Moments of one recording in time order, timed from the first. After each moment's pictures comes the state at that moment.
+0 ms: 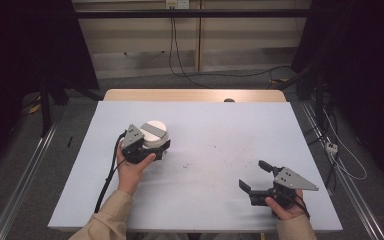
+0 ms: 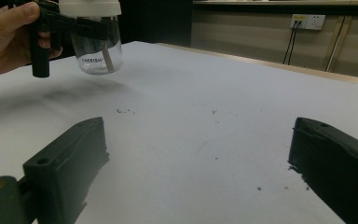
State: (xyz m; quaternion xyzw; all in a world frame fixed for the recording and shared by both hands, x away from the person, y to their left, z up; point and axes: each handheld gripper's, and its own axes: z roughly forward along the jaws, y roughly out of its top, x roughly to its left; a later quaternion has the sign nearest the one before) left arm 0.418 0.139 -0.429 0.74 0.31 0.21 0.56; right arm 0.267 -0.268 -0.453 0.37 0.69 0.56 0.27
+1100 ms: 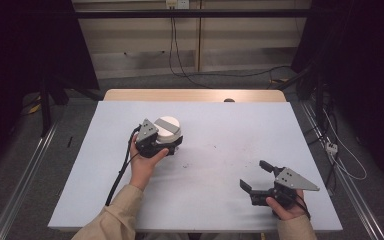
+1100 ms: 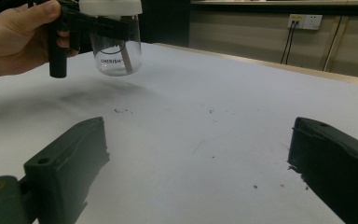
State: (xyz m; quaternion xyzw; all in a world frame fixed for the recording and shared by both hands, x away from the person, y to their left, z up) left arm 0.434 0.104 -0.428 0.75 0.30 0.19 0.56; right arm 0.267 -0.270 -0.453 0.37 0.69 0.56 0.27
